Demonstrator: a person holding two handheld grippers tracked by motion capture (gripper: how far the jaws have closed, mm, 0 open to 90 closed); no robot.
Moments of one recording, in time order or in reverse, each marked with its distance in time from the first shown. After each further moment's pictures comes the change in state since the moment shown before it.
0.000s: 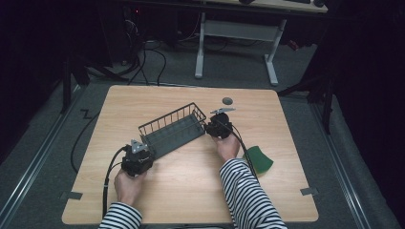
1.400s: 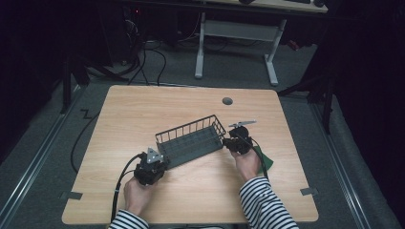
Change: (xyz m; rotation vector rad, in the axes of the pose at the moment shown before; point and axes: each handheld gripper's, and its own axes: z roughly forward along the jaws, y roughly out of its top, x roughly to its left) left arm -0.049 -0.005 -0.005 0.038 -0.131 0.128; right arm -0.017 -0.049 -0.068 0.119 -0.015 0.067
